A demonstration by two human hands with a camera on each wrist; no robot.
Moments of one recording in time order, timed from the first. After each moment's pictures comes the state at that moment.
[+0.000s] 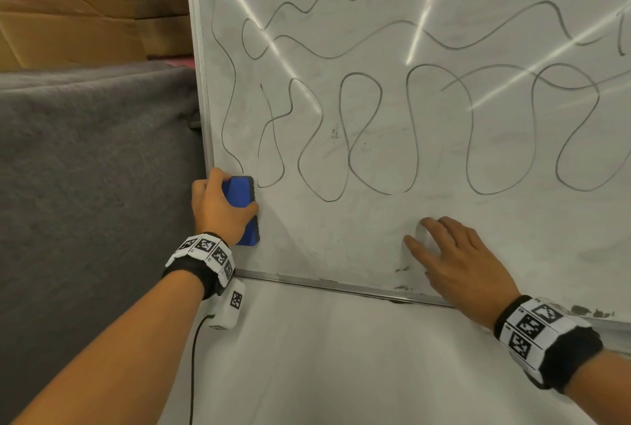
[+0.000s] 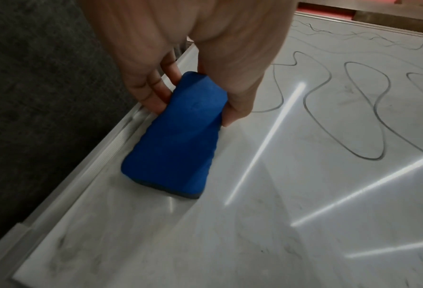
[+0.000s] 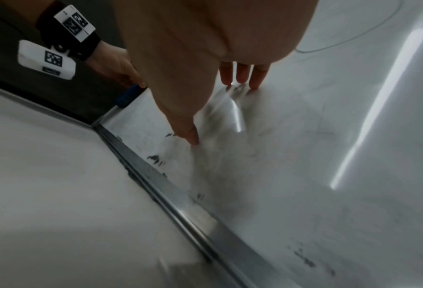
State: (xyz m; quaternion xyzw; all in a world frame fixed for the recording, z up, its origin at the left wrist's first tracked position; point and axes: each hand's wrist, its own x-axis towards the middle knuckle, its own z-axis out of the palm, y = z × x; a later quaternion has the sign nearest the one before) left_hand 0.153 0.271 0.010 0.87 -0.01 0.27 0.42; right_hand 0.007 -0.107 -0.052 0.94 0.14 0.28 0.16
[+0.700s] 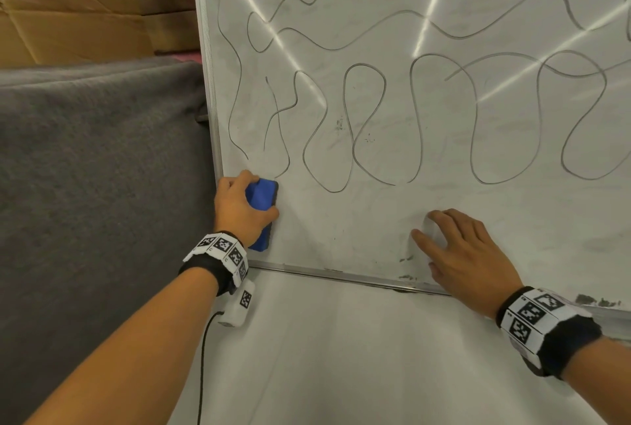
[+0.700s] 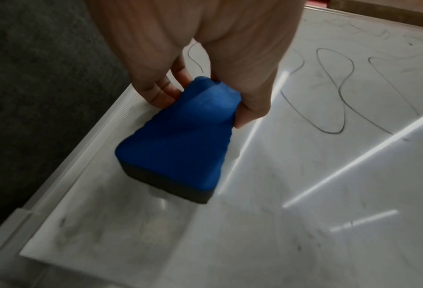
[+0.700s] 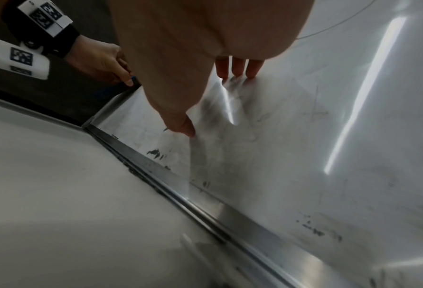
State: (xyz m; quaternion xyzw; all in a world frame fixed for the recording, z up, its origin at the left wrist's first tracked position) left_hand 0.138 0.259 0.001 0.89 -0.08 0.25 0.37; right_hand 0.008 -0.108 -0.061 0.92 0.15 0.32 0.13
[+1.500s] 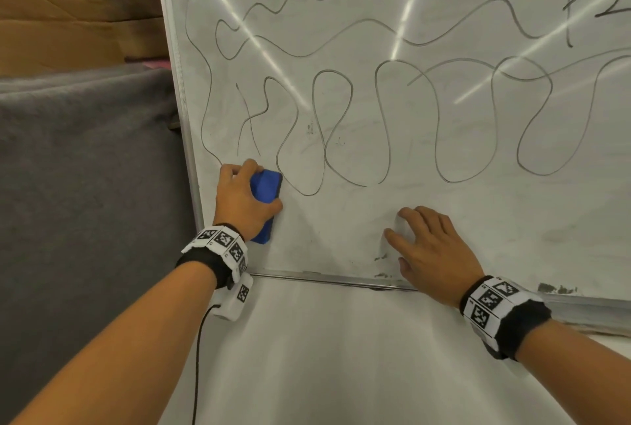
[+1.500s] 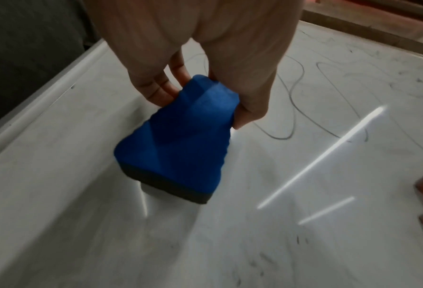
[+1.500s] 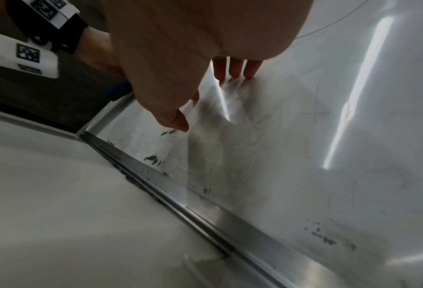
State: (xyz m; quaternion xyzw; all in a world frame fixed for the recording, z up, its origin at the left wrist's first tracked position) left_hand 0.131 0.213 0.024 0.89 -0.14 0.26 0.35; right_hand 0.008 -0.106 -0.057 0.93 0.14 0.32 0.12
